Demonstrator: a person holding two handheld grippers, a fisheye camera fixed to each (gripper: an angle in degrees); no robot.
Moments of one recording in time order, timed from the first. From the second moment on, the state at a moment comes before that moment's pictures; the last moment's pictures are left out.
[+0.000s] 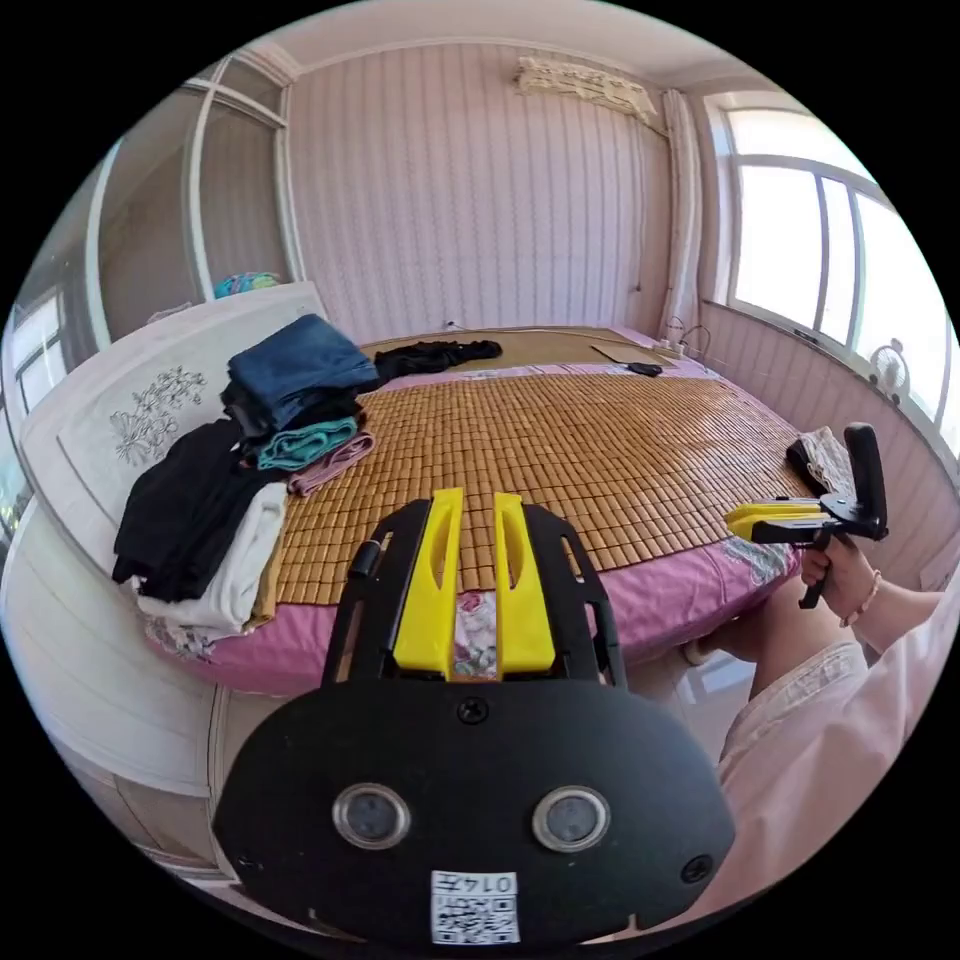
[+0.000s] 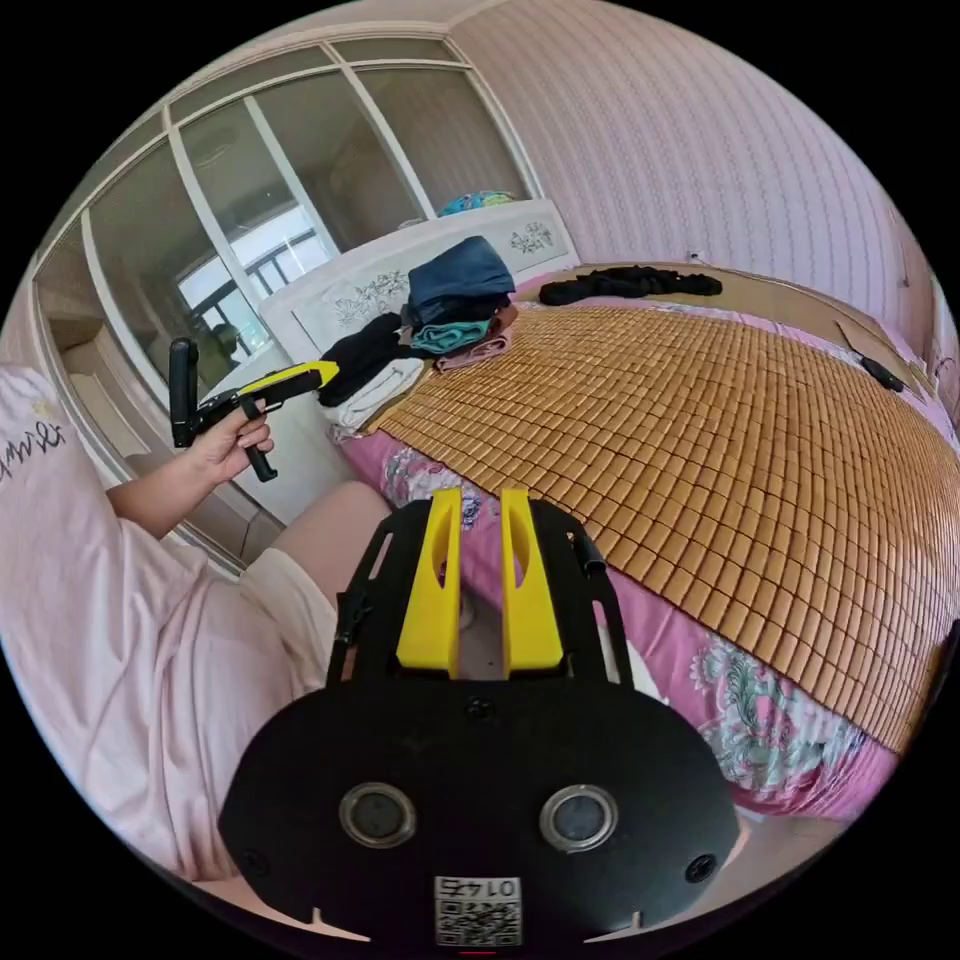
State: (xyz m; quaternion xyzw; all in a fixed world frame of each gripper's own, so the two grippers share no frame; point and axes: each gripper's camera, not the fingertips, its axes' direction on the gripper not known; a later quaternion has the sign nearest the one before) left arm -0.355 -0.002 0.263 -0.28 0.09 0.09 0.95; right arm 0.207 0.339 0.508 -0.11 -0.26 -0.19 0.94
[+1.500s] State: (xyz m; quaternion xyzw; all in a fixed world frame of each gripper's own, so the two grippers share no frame) left arm -0.684 -0.154 0.330 -0.18 0.05 0.05 0.98; right arm -0.217 0.270 0.736 -0.13 -0.42 -0.34 0.83
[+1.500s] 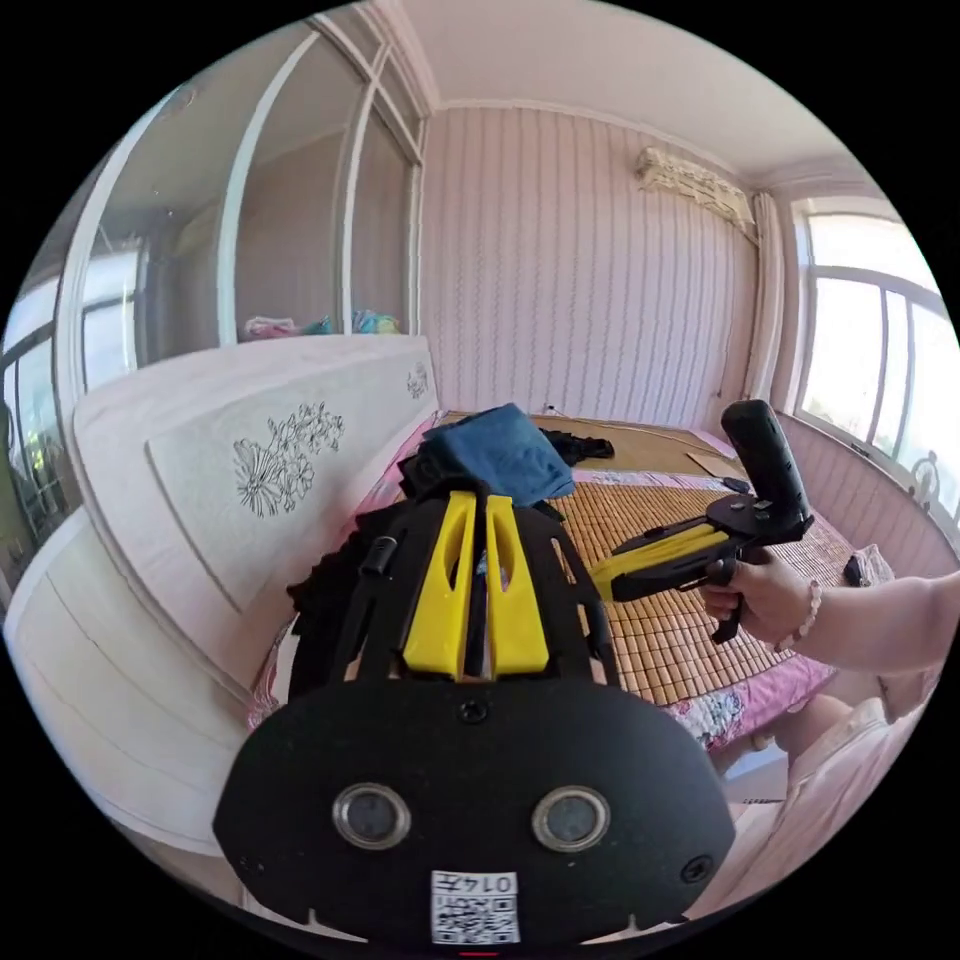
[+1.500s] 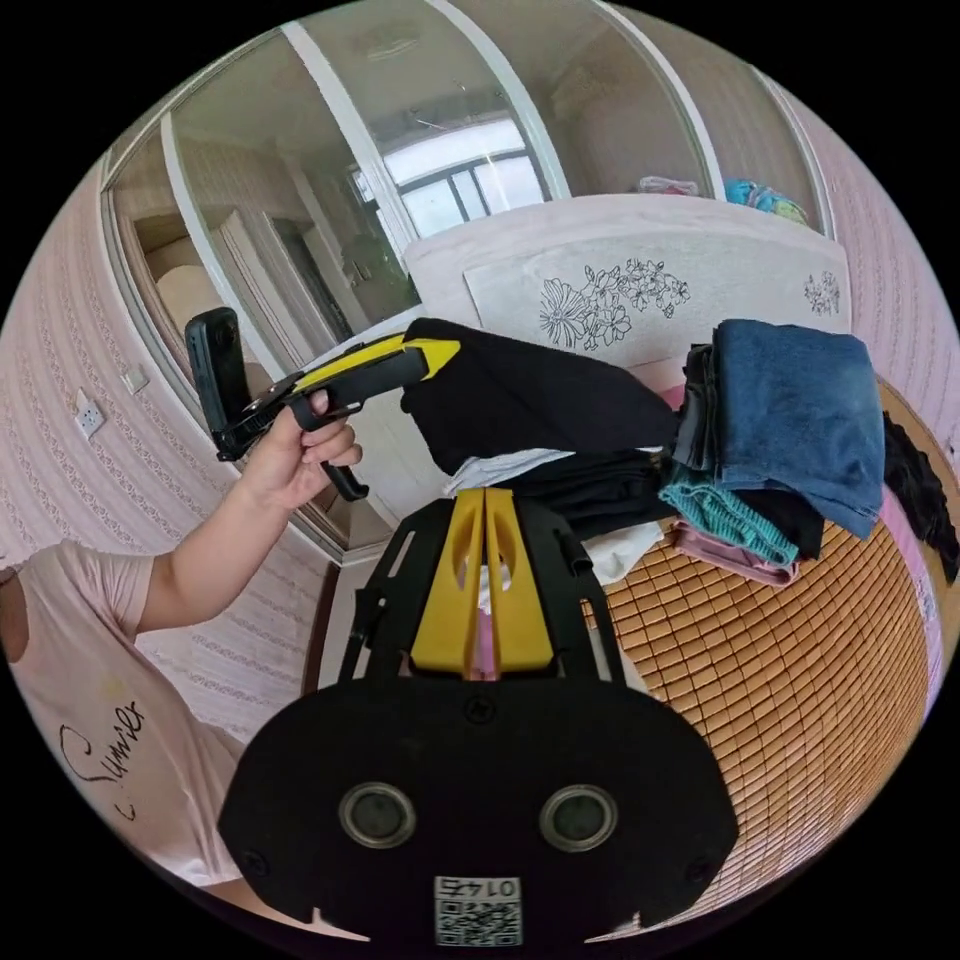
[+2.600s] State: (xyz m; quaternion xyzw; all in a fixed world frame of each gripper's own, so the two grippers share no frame) left arm -0.269 0.103 0.467 -0.54 0.26 0.03 0.80; right arm 0.264 0.346 0.748 -0.34 -0.15 -0.16 0.92
